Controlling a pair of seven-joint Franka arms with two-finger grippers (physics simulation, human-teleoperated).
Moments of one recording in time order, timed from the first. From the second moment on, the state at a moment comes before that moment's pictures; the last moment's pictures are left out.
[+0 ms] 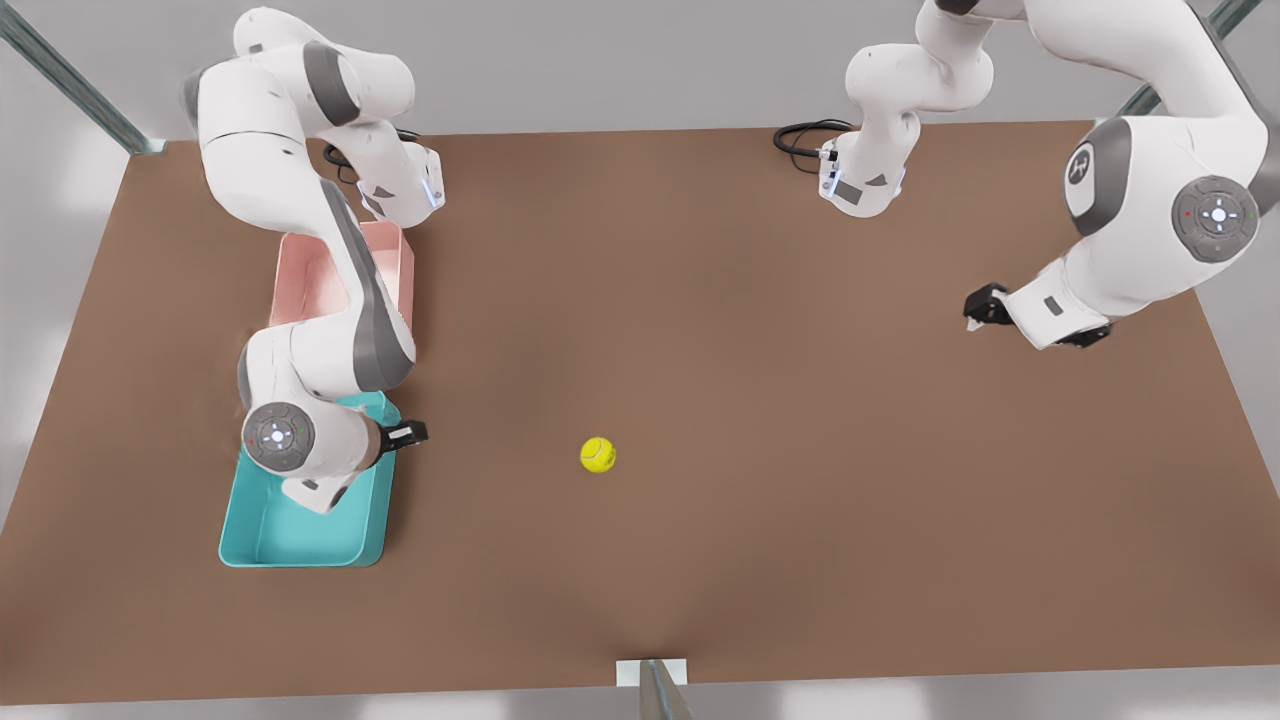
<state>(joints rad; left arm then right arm) -0.09 0.16 0.00 -1.42 0.02 1.43 0.21 0.20 0.64 0.08 -1.19 -0.04 1.64 -0.03</state>
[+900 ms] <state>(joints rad) -0.05 0.22 -0.02 -1.41 -0.02 1.41 -0.20 0.53 0.91 0.12 -1.20 -0.02 2.15 0.62</state>
